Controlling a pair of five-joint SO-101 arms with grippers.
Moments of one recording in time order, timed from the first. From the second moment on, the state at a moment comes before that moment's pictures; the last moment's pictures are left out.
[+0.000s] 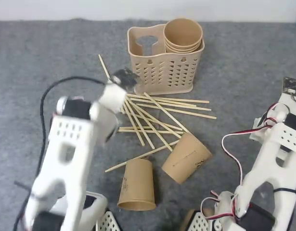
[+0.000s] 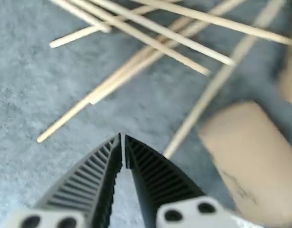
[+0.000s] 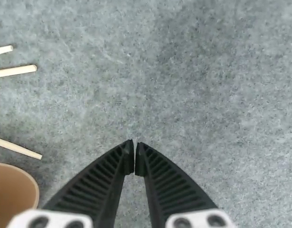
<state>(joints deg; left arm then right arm) 5.0 -27.5 28.4 91.6 -20.6 27.3 -23.7 34.1 71.0 10.1</state>
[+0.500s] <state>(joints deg) 36.9 -40.8 36.9 98.6 -13.1 27.3 -23.7 34.1 71.0 10.1</state>
